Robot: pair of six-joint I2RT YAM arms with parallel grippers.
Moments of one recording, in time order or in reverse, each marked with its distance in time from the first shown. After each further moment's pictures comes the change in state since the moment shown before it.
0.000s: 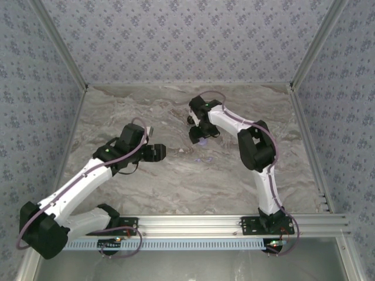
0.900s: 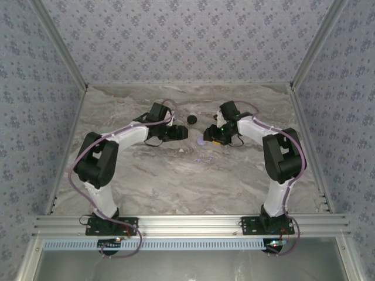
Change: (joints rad) left arm 0.078 0.759 0.359 0.316 0.354 0.004; right arm -0.201 -0.288 -0.512 0.435 -0.428 0.340
